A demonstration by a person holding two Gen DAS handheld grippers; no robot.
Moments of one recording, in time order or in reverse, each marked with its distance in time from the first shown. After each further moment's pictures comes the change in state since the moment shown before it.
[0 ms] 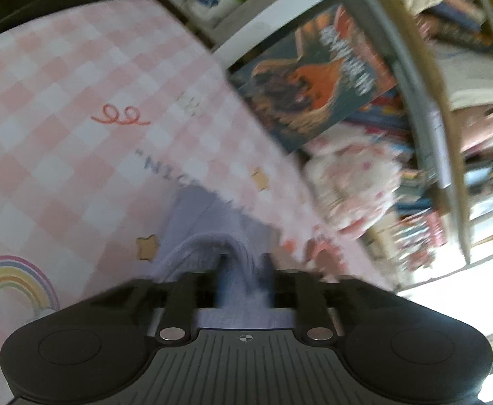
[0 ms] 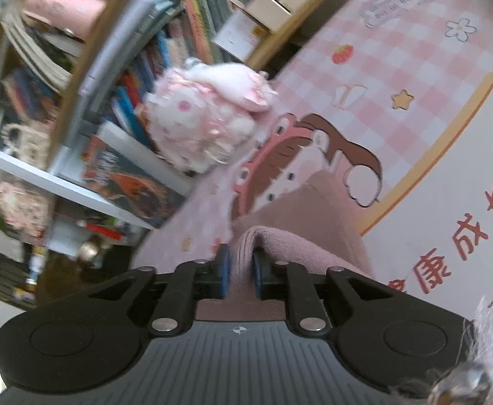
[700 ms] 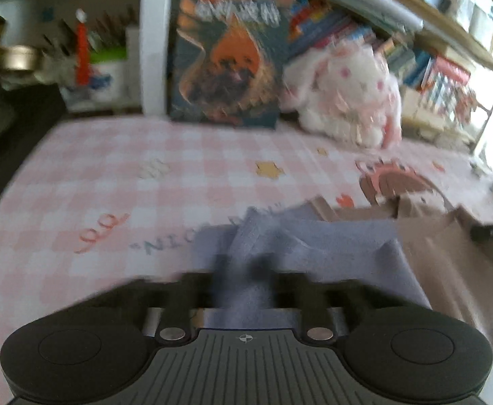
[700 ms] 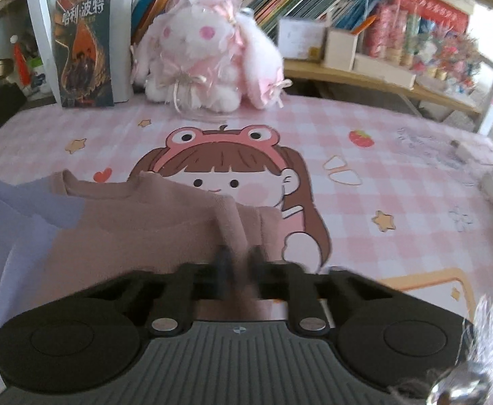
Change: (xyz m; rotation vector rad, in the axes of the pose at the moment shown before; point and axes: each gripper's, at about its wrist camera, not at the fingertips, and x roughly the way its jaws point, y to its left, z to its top) left arm 0.032 -0.040 -0.019 0.671 -0.055 0.189; right arm 0.066 0.033 -0.023 -0.778 0.024 -0.441
